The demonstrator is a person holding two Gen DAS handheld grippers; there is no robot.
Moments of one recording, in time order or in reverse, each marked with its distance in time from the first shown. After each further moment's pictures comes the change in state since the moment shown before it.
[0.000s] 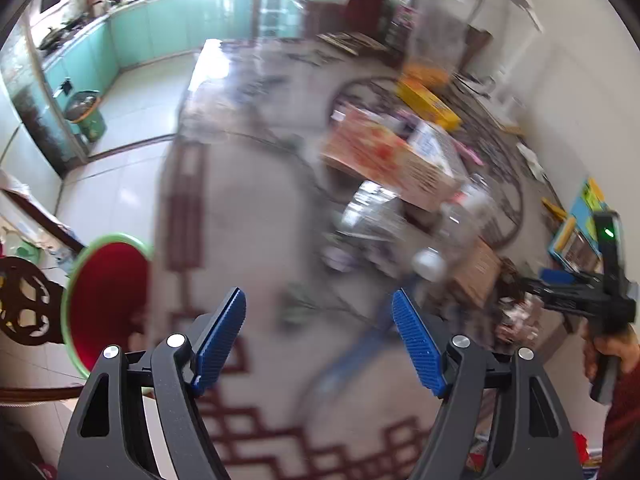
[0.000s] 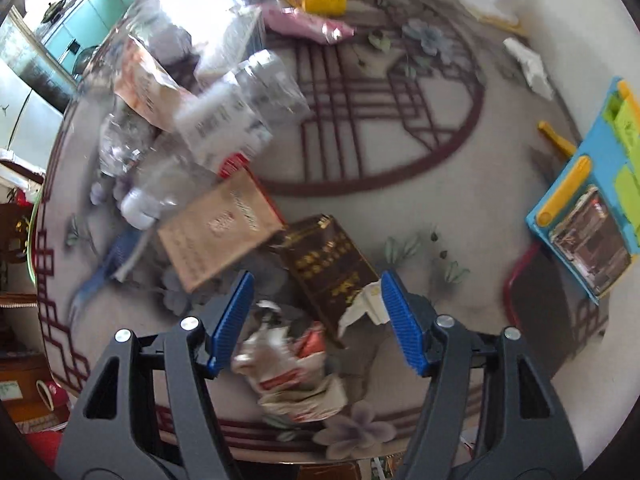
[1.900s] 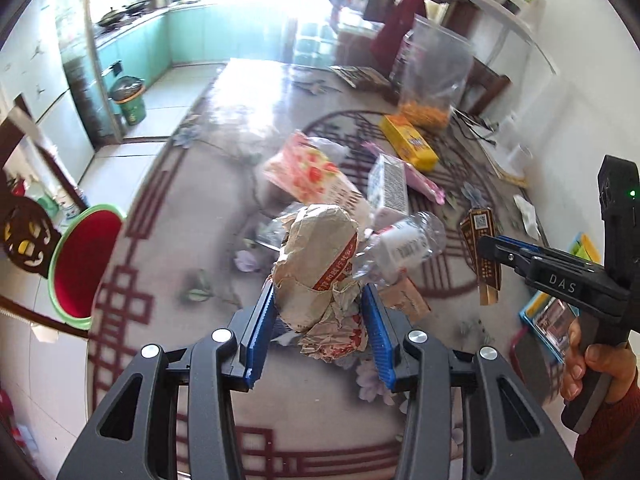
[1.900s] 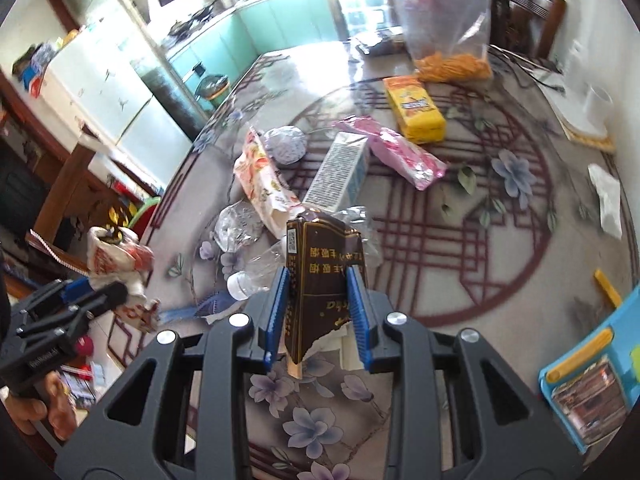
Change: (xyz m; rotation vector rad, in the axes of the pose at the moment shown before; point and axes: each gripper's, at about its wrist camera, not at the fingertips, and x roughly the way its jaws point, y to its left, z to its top) left arm -0.028 -0.108 -0.007 -0.229 -0.152 0.128; right arm -0.073 -0.013 0.059 -0.261 -0.246 0.367
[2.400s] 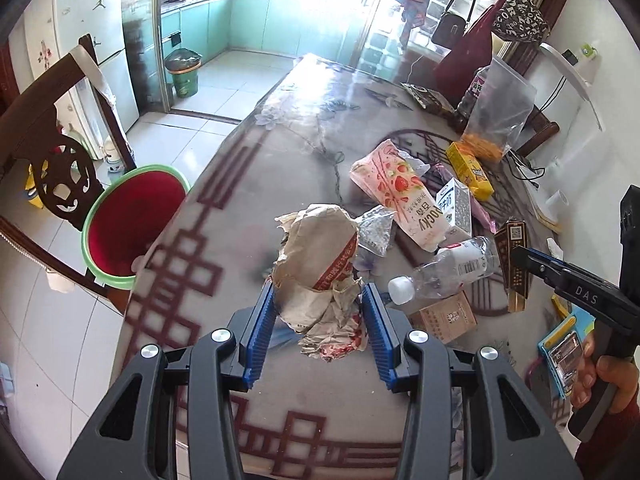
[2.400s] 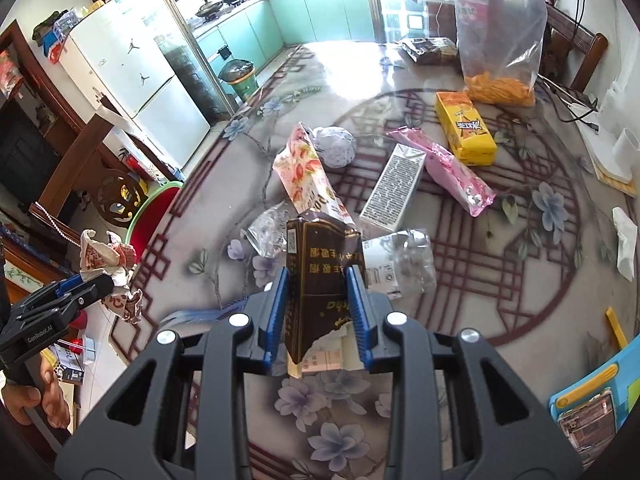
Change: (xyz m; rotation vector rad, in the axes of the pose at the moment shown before) left arm -0.014 0.072 -0.017 -0.180 -0.014 0.073; right arm 0.015 0.046 0.013 -0.089 0.010 0.031
